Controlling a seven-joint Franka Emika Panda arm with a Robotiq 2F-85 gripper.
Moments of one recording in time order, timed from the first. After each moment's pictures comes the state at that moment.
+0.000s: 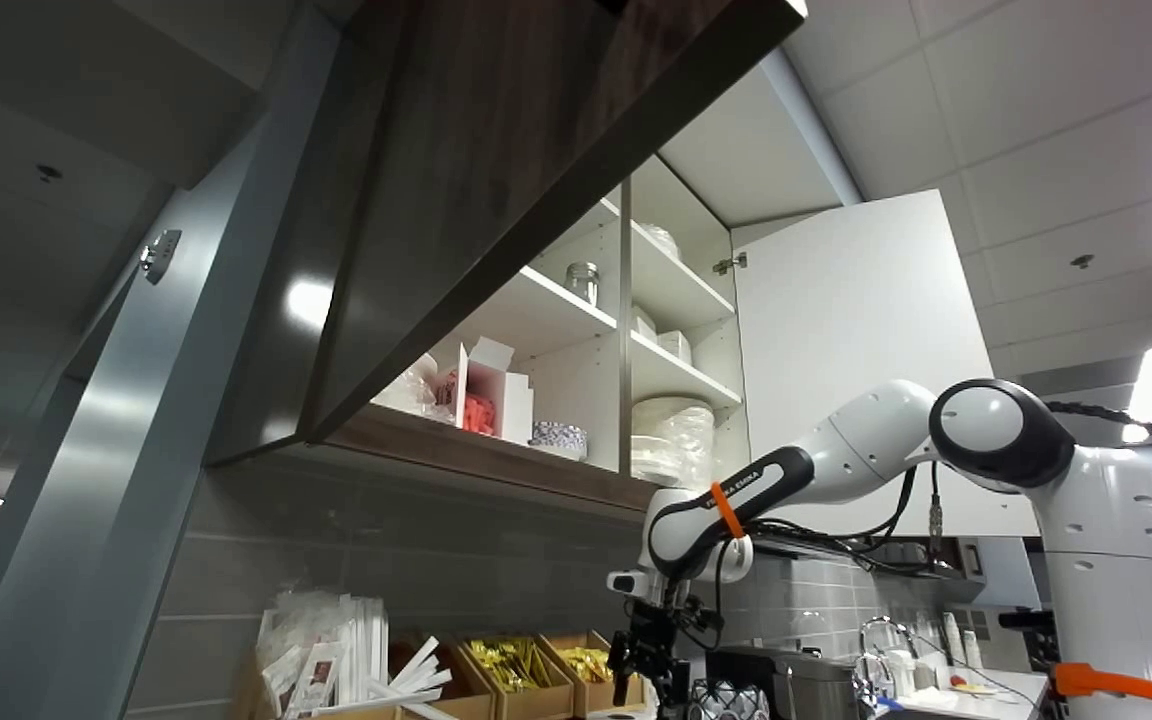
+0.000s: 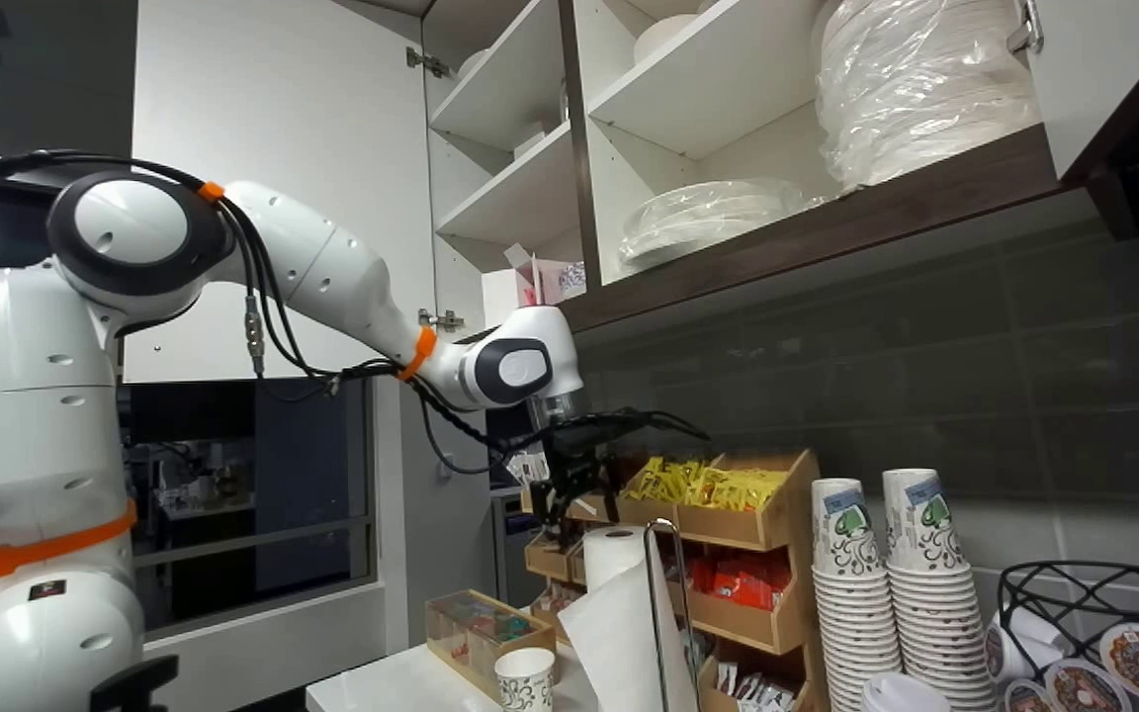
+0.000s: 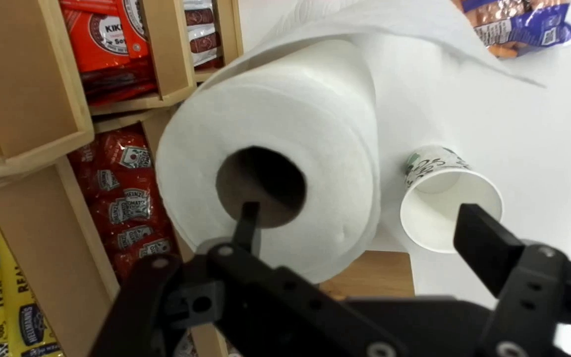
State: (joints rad) arm -0.01 -0.13 -0.07 -2.19 0.02 2.30 -1.48
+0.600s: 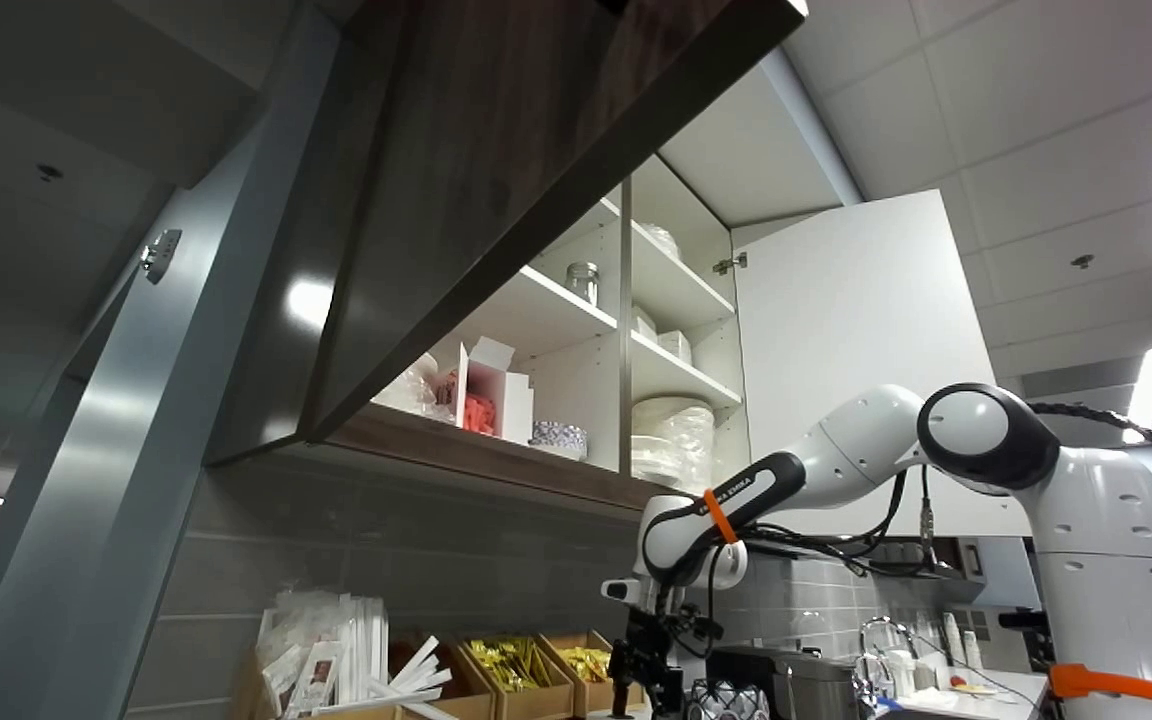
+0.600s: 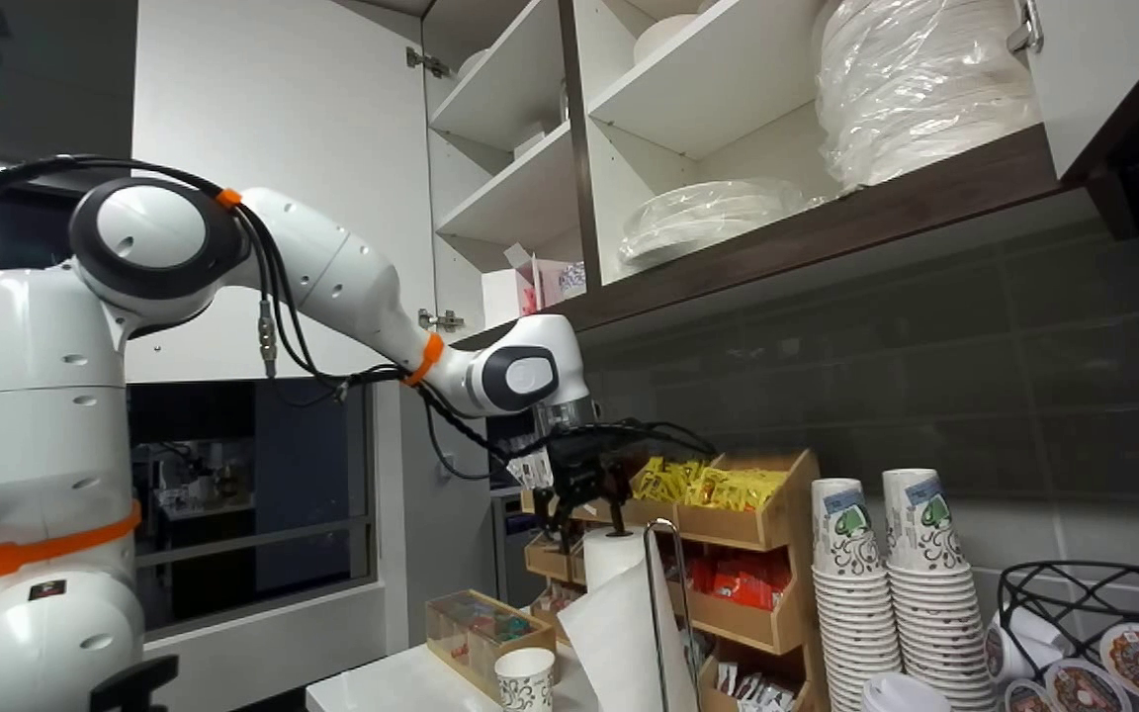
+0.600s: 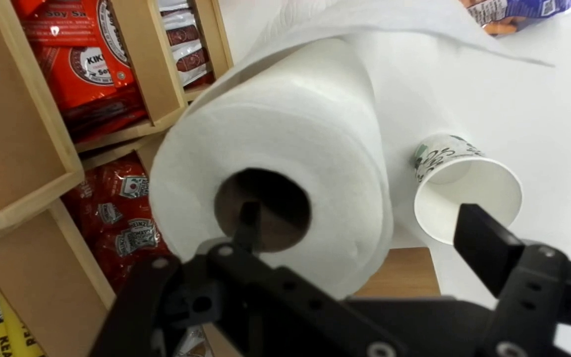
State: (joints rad) arm -0.01 -0.10 -0.07 -2.18 0.02 2.30 -1.35
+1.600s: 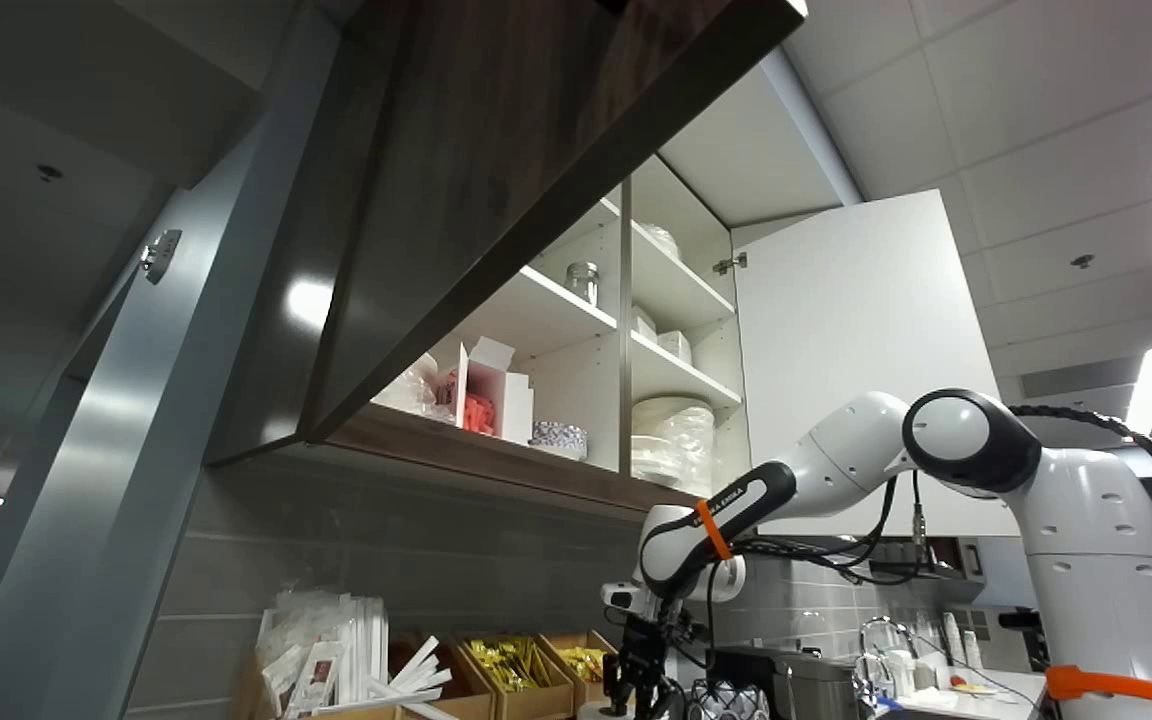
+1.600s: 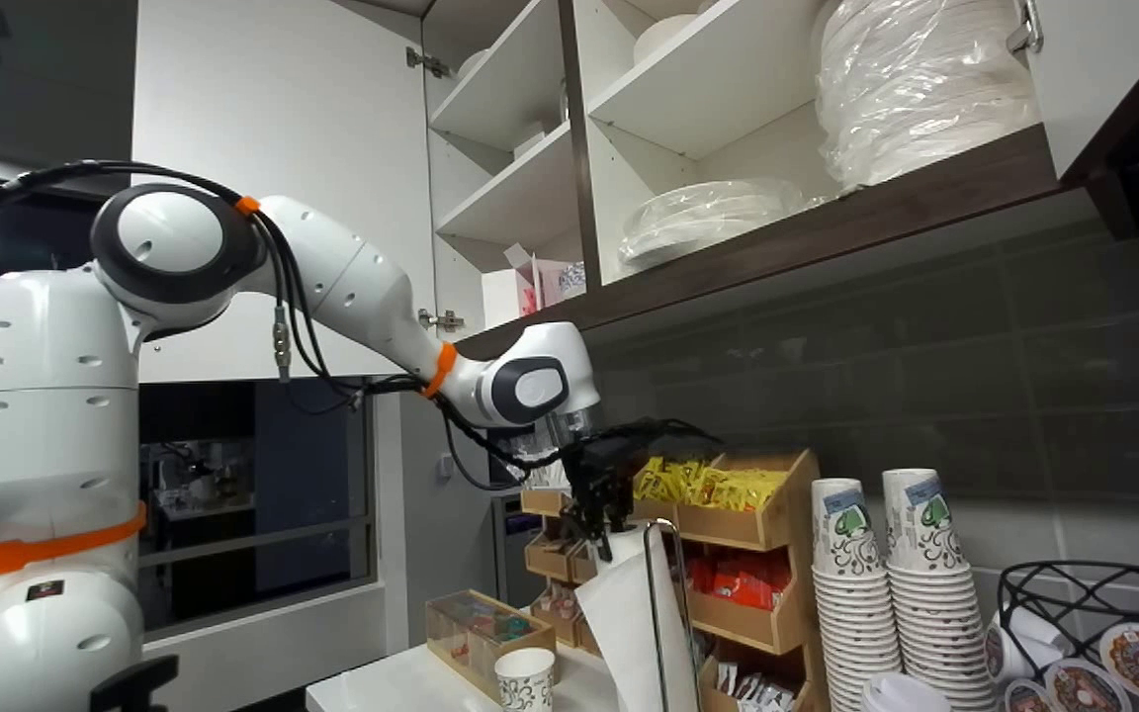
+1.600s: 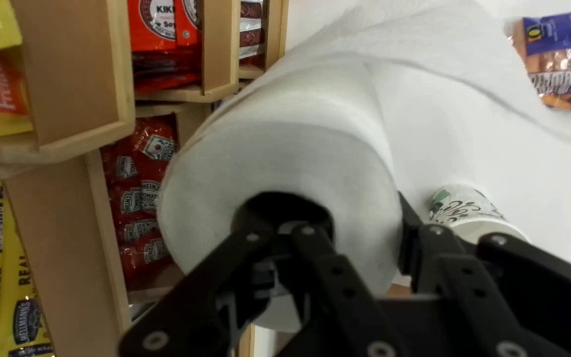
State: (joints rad) arm -0.02 -0.05 -0.08 -2.17 0.03 2.40 -1.68
